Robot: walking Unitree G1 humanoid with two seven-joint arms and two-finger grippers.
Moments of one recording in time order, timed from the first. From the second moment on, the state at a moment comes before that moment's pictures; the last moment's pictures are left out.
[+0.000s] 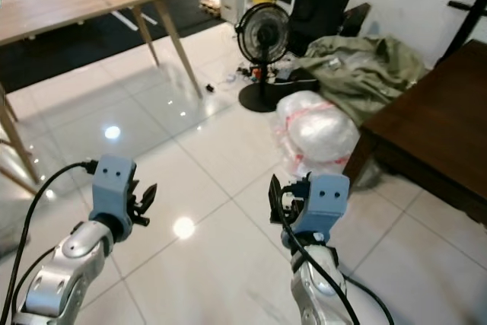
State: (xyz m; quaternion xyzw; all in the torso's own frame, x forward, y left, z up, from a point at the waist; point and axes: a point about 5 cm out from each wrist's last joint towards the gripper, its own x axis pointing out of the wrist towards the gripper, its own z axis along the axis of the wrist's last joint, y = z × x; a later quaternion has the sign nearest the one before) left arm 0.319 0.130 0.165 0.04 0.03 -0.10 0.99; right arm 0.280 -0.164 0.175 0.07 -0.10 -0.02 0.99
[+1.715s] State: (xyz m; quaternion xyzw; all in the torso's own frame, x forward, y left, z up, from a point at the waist) left arm 0.316 0.125 0.130 0.10 0.02 -0.15 0.98; right arm 0.289 -0.207 0.127 -0.08 -0.03 -0.05 0.99
